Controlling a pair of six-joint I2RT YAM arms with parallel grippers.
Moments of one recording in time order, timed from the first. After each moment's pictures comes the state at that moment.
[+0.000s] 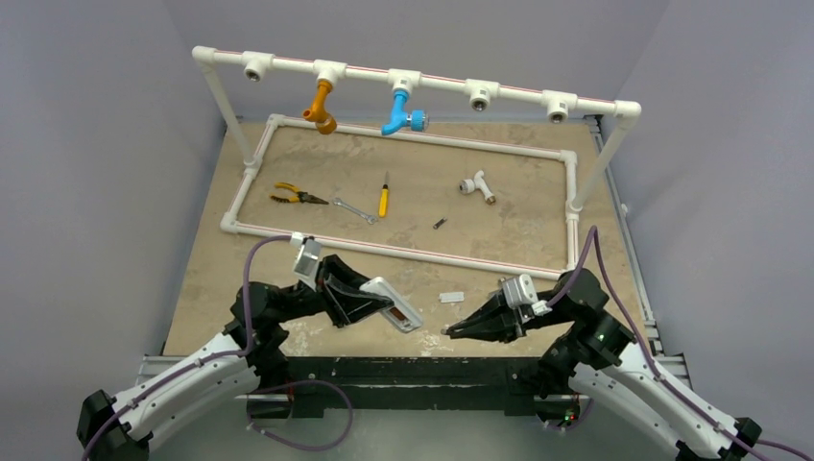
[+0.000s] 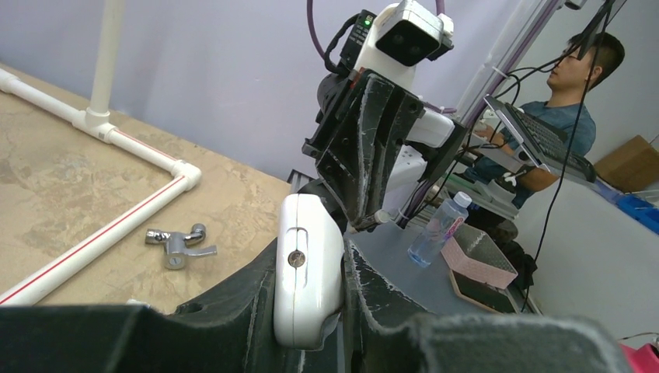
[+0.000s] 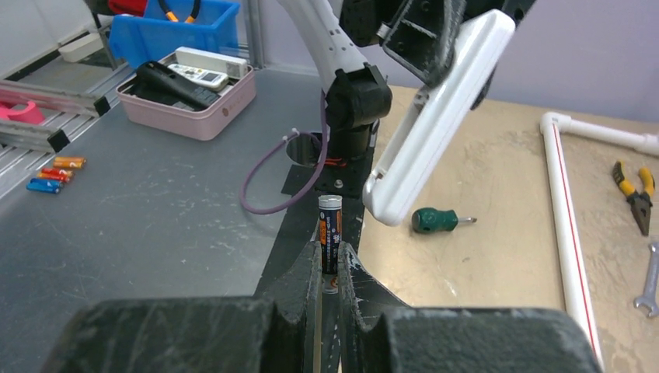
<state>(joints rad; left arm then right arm) -0.82 0.51 0.27 0.62 0.55 -0.67 0.78 0.40 0.46 0.01 -0.98 0.00</state>
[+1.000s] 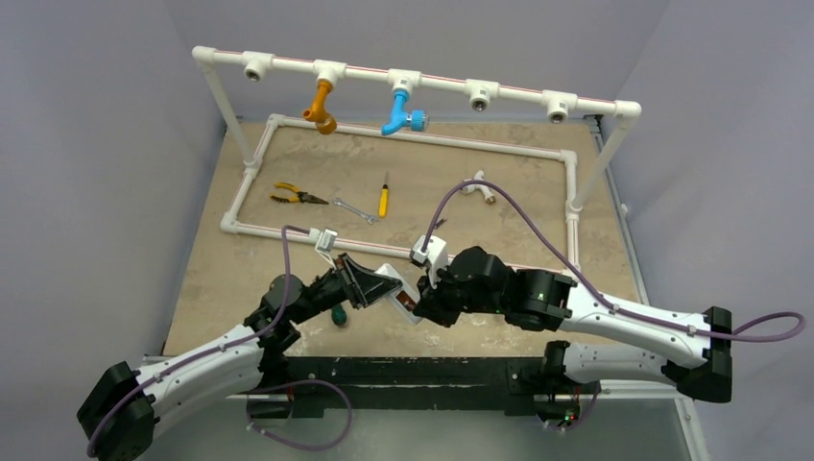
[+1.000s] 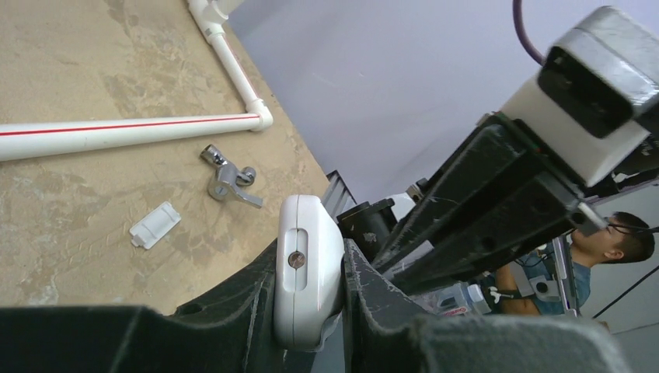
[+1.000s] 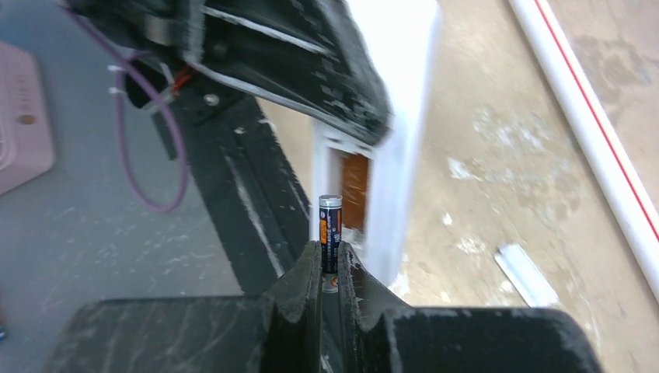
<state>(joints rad) -0.82 0.73 0.18 0.64 0.25 -0.99 1.21 1.01 0.93 -0.49 -0.05 0.28</state>
